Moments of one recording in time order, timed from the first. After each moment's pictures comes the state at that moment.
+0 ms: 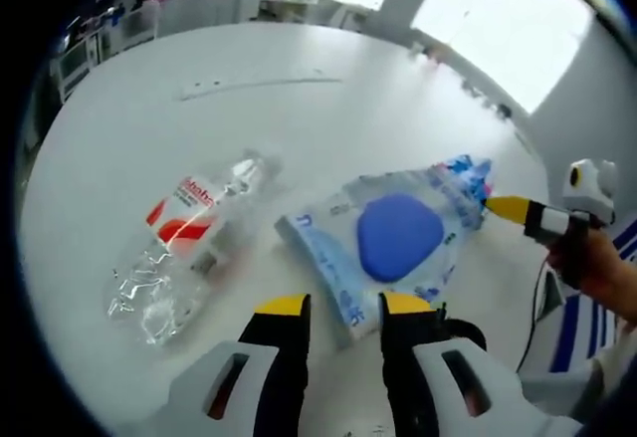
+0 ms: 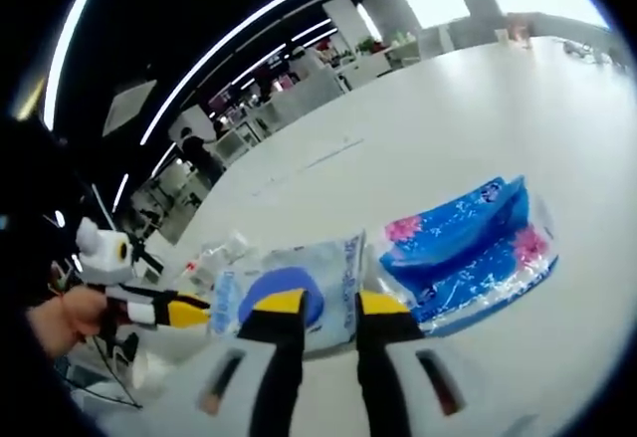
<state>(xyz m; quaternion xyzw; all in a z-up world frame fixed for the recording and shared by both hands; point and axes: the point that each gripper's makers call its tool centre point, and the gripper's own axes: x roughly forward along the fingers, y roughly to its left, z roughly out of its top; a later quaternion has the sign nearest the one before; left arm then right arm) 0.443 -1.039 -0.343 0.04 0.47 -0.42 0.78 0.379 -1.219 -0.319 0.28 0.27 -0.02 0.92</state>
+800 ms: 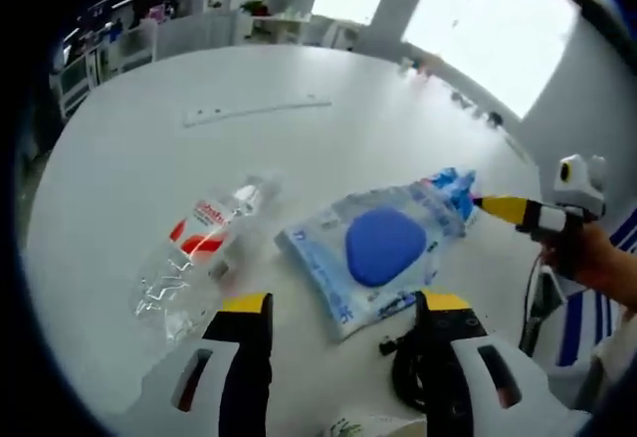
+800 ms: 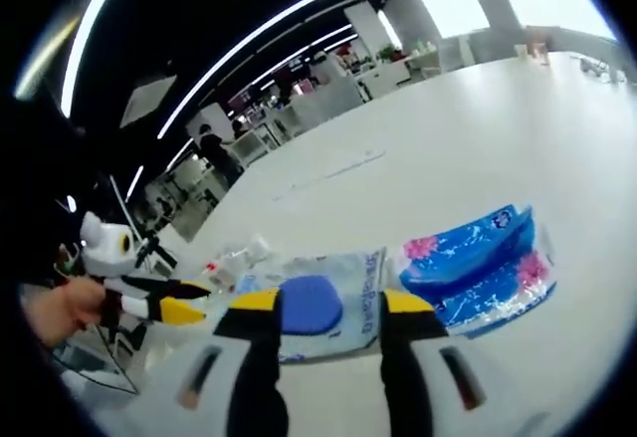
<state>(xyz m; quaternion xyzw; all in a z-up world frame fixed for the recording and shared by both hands) 0.436 -1.033 -0.309 0.04 0.43 -0.43 0.79 0.377 -1.209 -0.291 0.25 0.25 0.02 0.93</state>
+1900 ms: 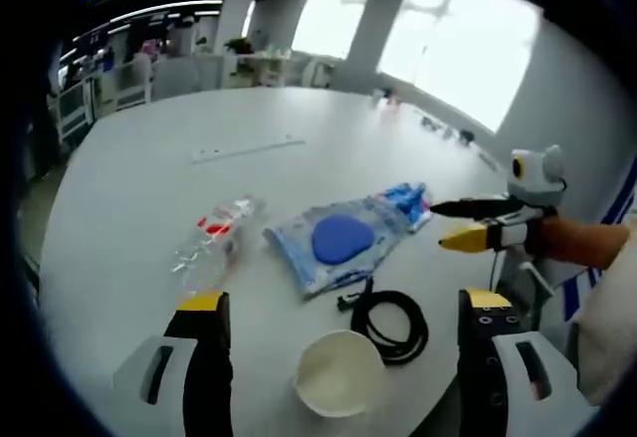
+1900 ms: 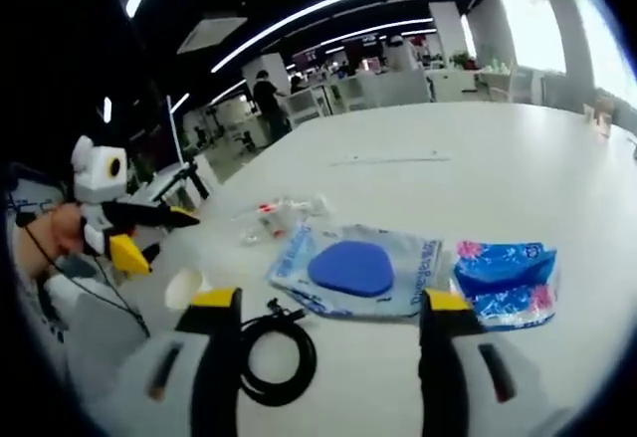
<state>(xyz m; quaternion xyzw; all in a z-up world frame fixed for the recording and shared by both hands) 0.371 -0.983 -0.246 0.03 0.36 -0.47 0.81 0.336 -1.146 -0.269 0.11 0.29 0.14 0.94</state>
